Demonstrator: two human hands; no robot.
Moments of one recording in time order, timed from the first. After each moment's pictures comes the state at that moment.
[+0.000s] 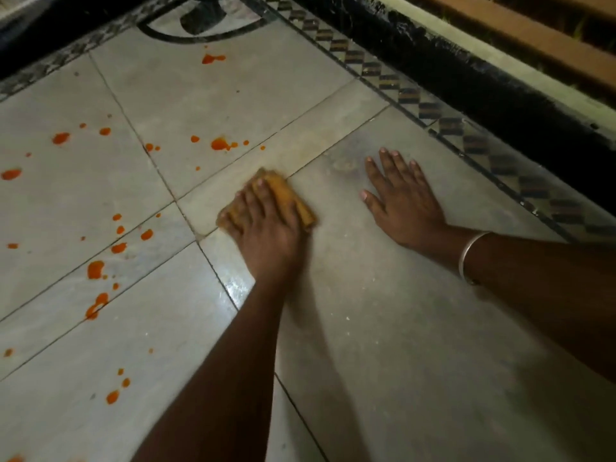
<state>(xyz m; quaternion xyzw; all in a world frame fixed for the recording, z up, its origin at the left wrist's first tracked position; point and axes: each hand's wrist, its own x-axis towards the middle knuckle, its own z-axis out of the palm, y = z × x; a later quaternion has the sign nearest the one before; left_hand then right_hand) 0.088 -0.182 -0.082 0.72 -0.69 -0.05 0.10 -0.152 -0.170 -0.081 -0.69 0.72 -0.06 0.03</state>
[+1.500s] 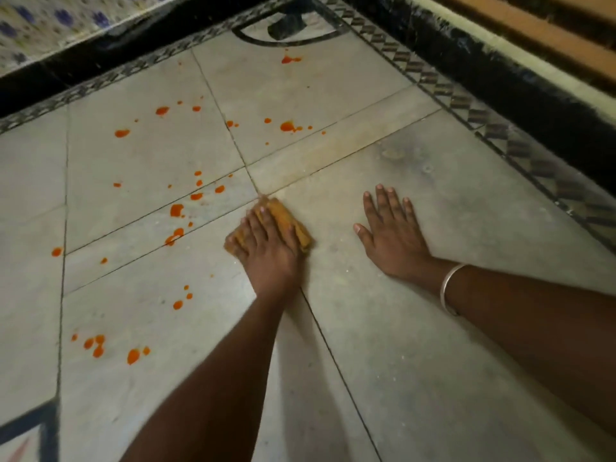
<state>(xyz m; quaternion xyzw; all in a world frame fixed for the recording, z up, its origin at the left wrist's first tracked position) 0.176 -0.080 -0.075 0.77 -0.62 -0.06 0.10 -0.052 -0.092 -0.084 -0.74 0.67 -0.06 0.07</state>
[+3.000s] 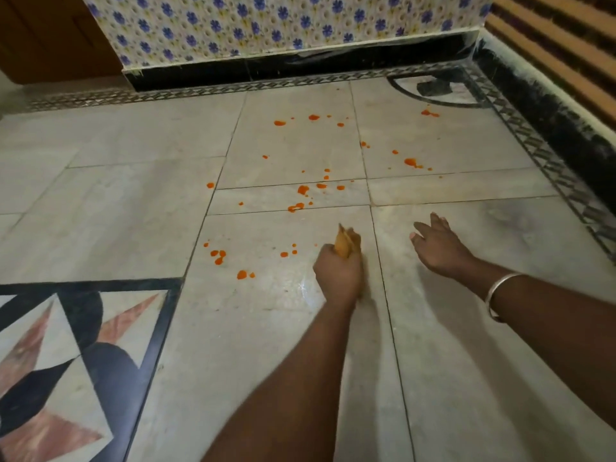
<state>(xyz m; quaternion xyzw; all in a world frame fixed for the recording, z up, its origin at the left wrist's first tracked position) 0.192 0.028 0.032 0.79 -0.23 -0.32 0.47 0.029 -0.092 0.020 -0.76 0.60 -0.01 0.24</state>
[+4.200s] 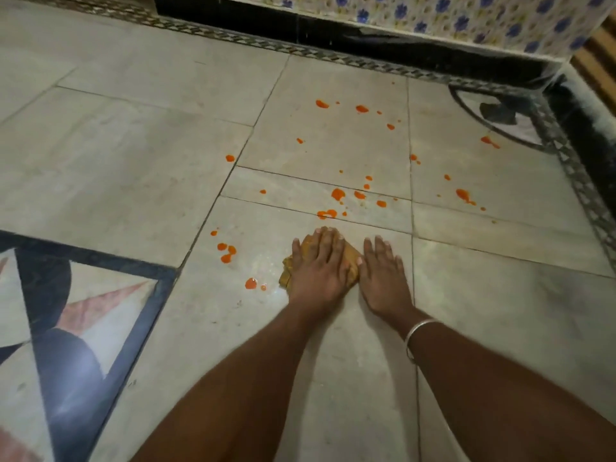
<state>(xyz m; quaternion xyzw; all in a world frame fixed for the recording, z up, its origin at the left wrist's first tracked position) 0.331 -0.015 -0.066 0.78 -0.61 -0.10 0.06 0.194 -0.090 -0.056 -0.85 0.49 0.02 0.16</state>
